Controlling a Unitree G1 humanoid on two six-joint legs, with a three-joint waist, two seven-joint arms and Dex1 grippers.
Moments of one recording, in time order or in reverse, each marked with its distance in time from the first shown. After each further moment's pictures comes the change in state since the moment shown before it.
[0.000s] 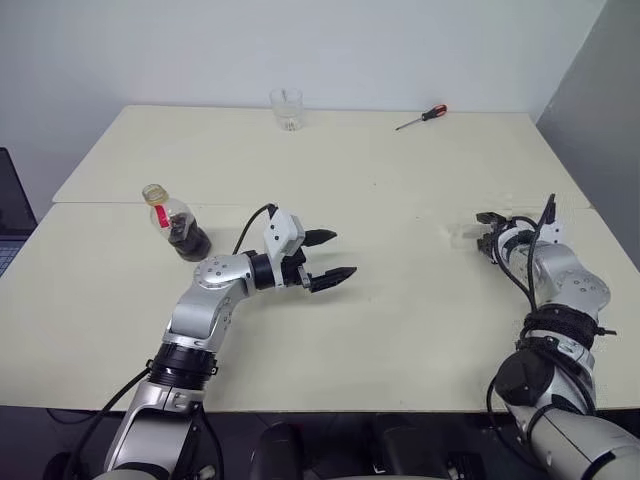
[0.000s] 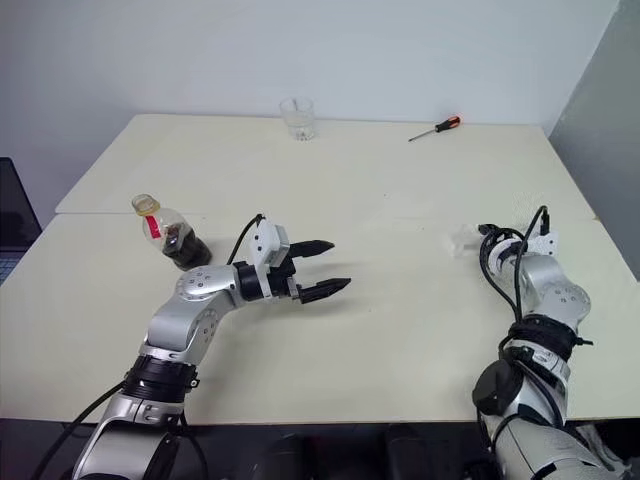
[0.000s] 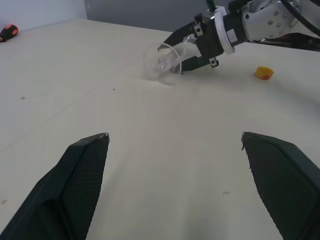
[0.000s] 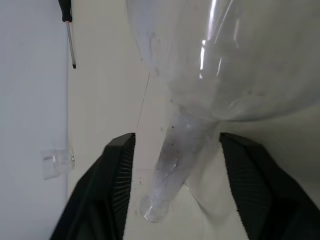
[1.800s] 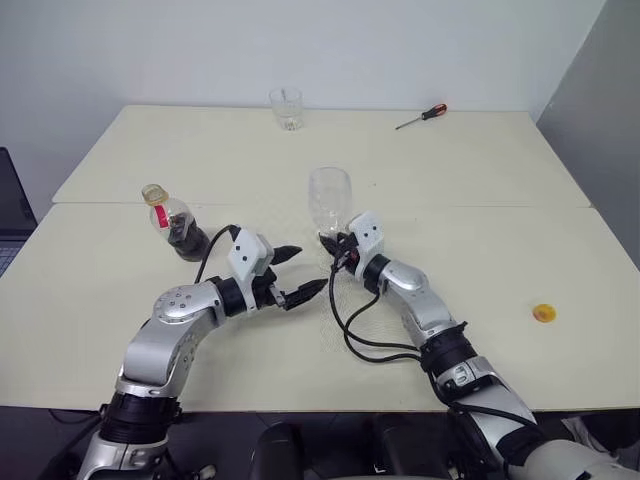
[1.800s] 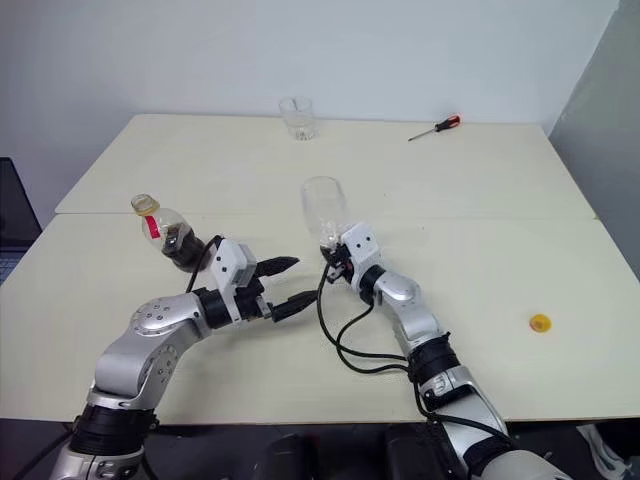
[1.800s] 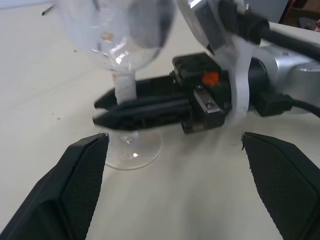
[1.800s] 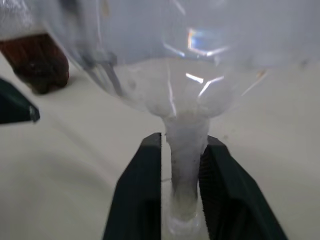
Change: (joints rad) left arm 0.247 0.106 0.099 -0.285 -0.062 0.165 0.167; right arm 0.172 0.259 1.034 0.006 -0.941 -0.751 0.888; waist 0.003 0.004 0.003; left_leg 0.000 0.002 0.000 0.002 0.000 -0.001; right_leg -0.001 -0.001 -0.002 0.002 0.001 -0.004
